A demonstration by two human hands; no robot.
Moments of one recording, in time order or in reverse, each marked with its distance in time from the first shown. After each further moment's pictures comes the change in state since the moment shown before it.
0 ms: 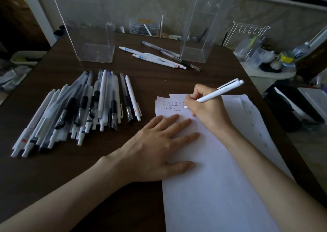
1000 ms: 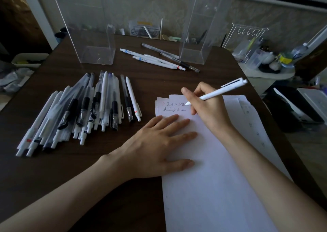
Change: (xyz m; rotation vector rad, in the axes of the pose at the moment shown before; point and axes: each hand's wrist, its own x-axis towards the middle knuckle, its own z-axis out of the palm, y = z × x) left_hand 0.001 -0.002 0.000 -0.029 0.032 0.019; right_hand -0.002 0.000 -0.004 0.150 -0.002 -0.018
